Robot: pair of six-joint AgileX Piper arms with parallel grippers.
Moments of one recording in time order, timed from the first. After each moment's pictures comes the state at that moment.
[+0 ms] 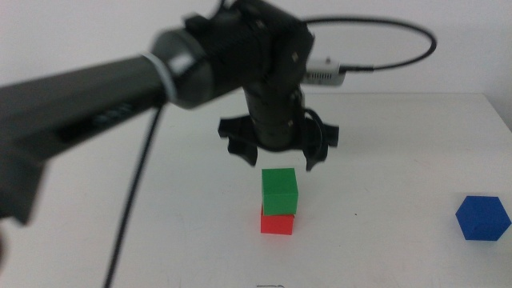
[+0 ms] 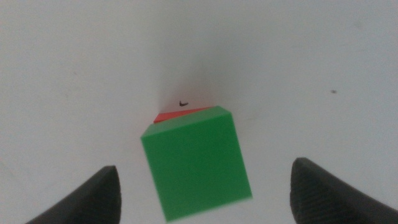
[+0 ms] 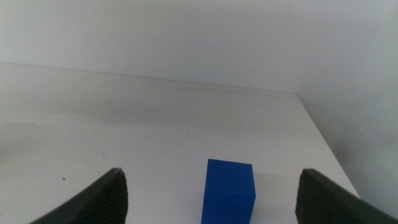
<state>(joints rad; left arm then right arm) -0.75 1.93 -1.75 0.07 1.12 -0.56 0.03 -0.01 0.03 -0.09 0.16 0.01</state>
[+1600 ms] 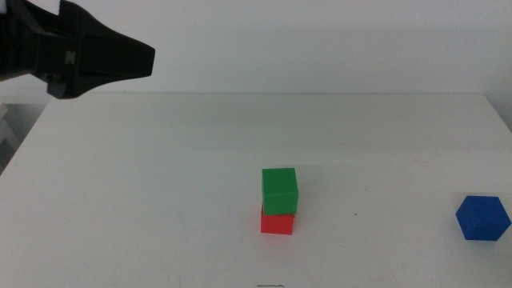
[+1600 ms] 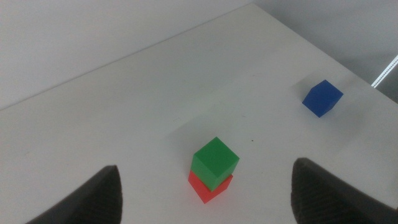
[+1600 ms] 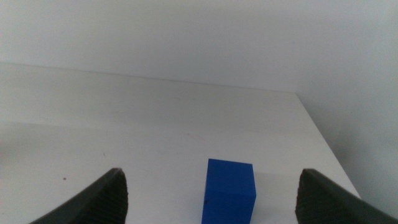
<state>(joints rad) -0.08 1.02 -1.24 -0.74 1.01 0.66 0.03 -0.01 0.03 -0.09 0.17 0.01</state>
